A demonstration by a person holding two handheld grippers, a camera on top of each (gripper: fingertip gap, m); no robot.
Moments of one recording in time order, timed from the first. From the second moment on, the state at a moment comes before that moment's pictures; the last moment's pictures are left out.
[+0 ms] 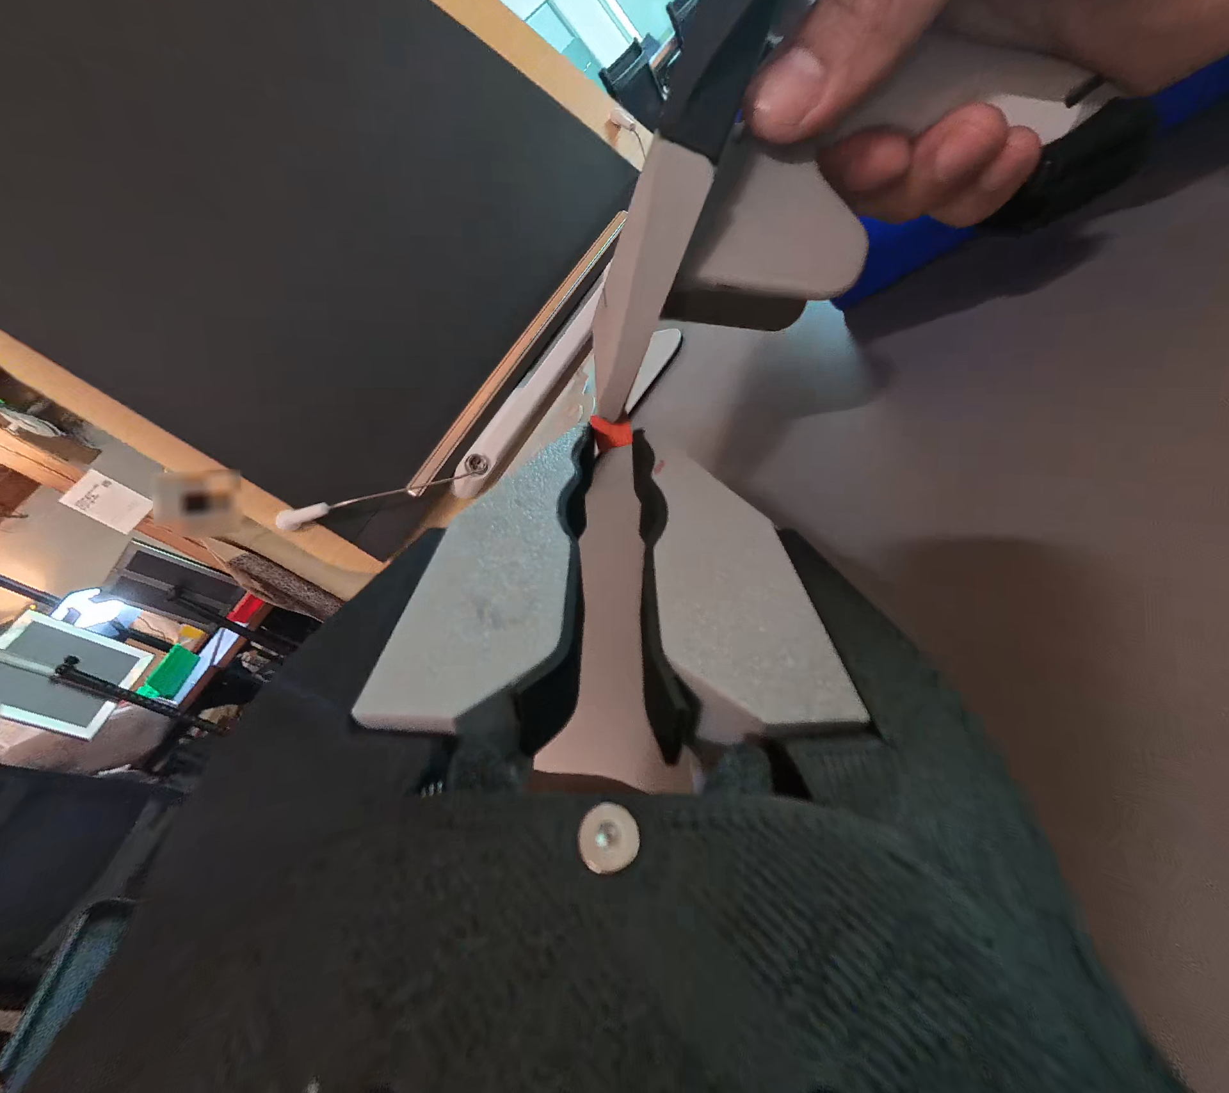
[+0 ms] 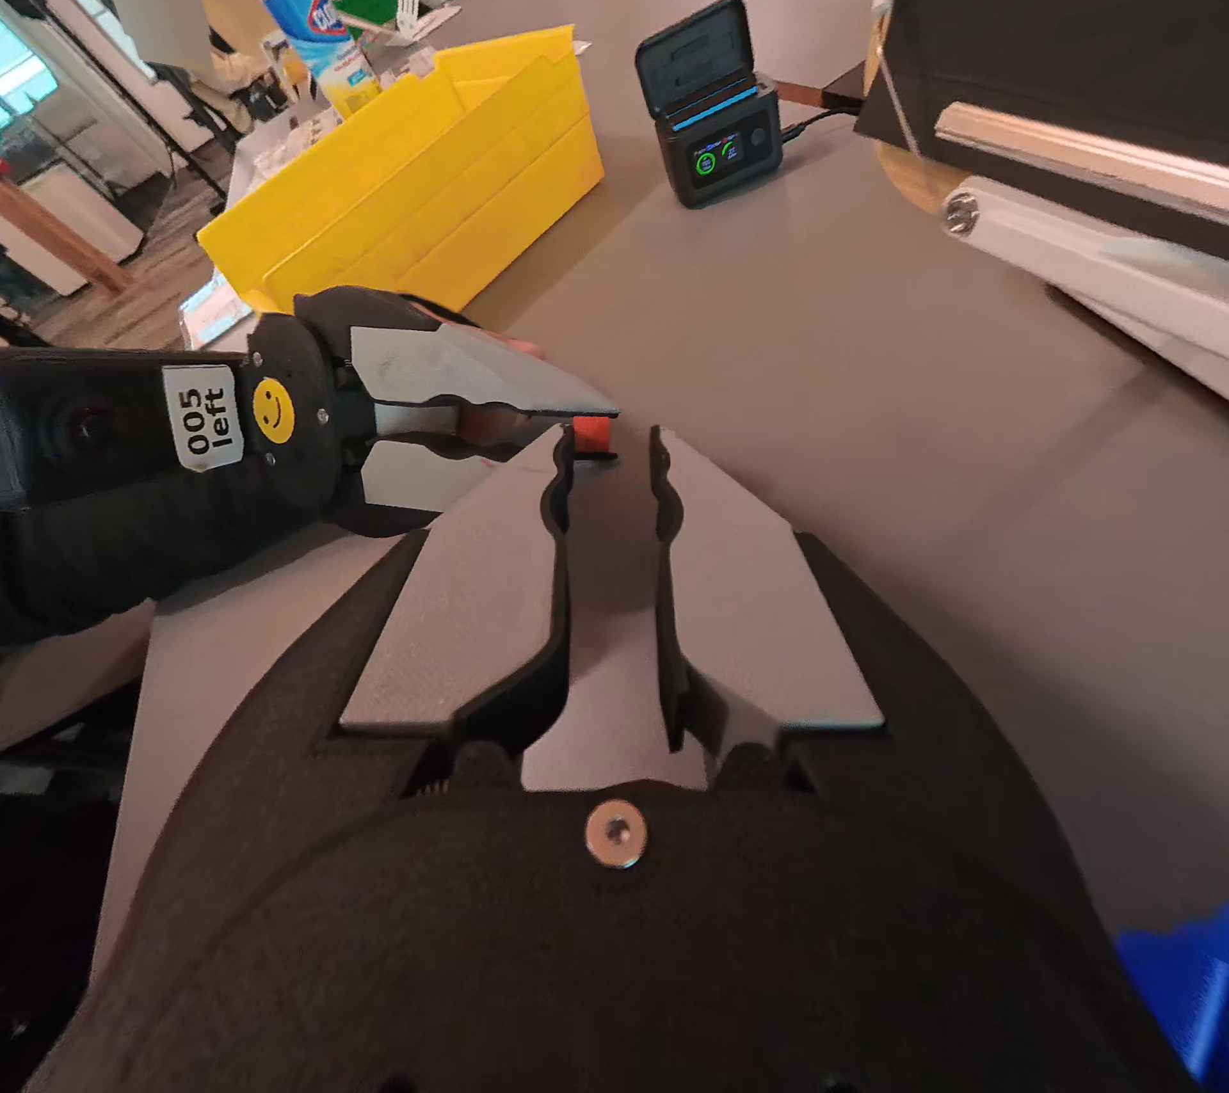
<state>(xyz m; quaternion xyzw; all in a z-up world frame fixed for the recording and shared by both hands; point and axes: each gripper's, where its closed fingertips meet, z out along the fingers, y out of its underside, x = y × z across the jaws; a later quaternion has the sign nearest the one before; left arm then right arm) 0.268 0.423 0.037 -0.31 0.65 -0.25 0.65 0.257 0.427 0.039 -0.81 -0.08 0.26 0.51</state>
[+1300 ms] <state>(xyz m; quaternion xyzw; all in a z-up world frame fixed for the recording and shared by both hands) 0.259 0.419 0.054 -0.34 0.61 -0.38 0.61 0.243 0.426 0.057 -0.78 -0.09 0.30 0.54</state>
